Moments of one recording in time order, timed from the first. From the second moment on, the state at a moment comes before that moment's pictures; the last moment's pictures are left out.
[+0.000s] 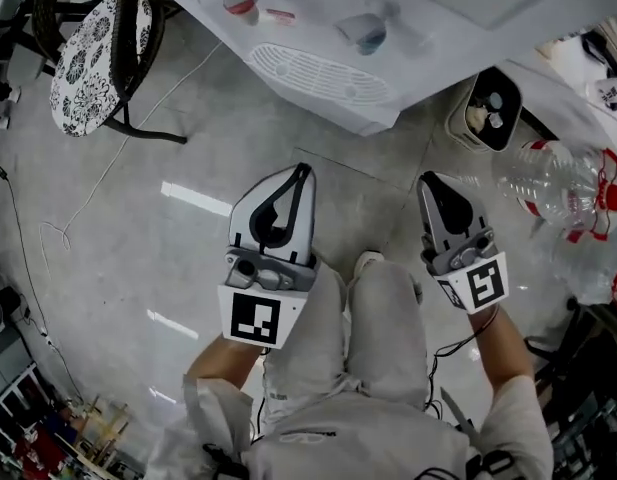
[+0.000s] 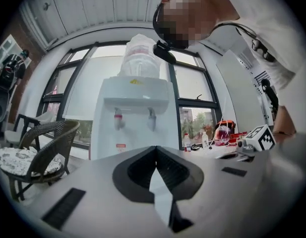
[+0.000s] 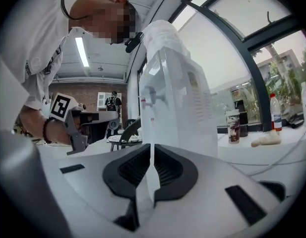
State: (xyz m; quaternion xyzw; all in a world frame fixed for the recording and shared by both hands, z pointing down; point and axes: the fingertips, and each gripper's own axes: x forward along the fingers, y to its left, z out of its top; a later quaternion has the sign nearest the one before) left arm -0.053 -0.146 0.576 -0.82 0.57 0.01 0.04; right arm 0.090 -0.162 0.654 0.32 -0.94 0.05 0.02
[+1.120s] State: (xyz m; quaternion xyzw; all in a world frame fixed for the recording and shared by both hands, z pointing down) left arm -0.059 -0.186 0.731 -0.85 0.53 0.00 0.06; right arm 0.042 -0.244 0.823 0.32 -0.95 0.02 -0.01
